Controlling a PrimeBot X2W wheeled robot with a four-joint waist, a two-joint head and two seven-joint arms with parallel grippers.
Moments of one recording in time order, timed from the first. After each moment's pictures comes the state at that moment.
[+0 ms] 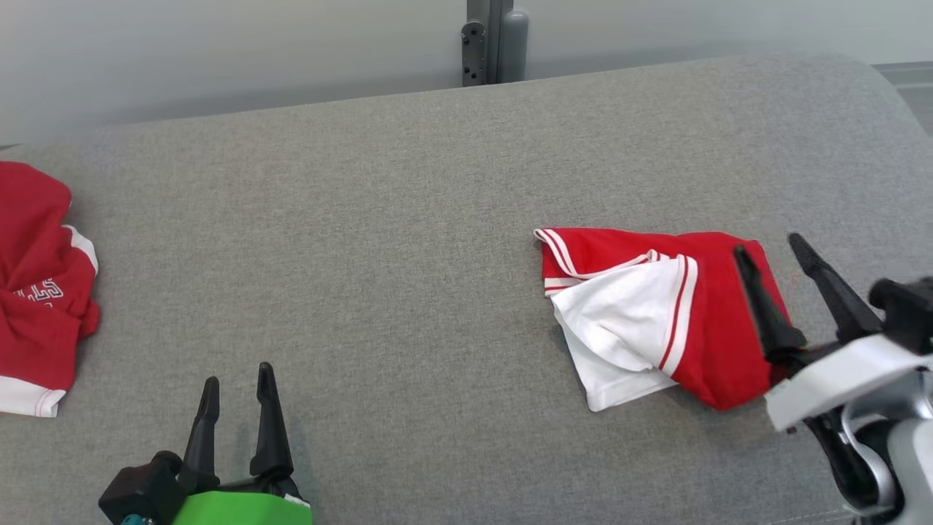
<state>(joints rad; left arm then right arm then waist) 0.09 0.05 -0.10 0.07 -0.47 -0.01 -0.26 -0.10 -0.30 0.08 -0.10 0.42 0.13 0.05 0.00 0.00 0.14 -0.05</state>
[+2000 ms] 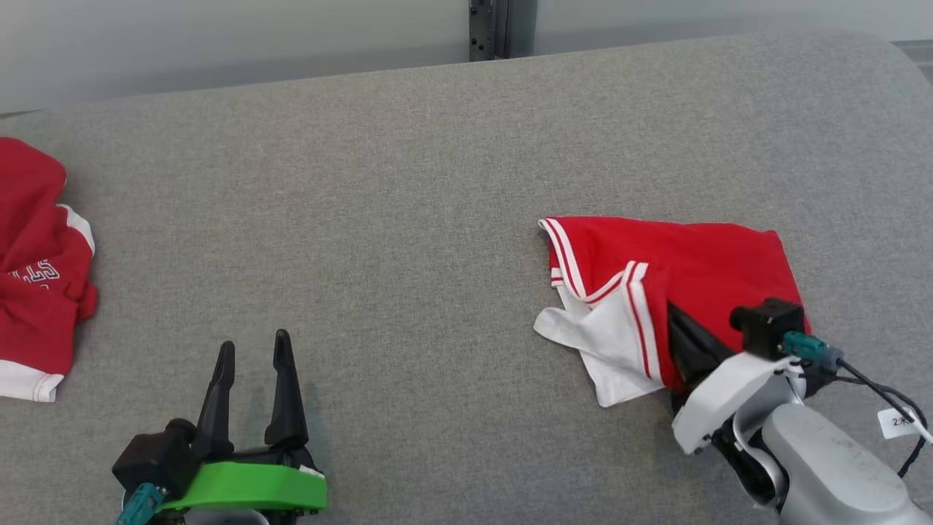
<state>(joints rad) 0.02 0.05 -0.13 0.07 -0.46 -0.01 -0.26 -0.38 -0.35 0.55 0.49 0.60 0.13 -0.25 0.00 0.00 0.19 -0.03</state>
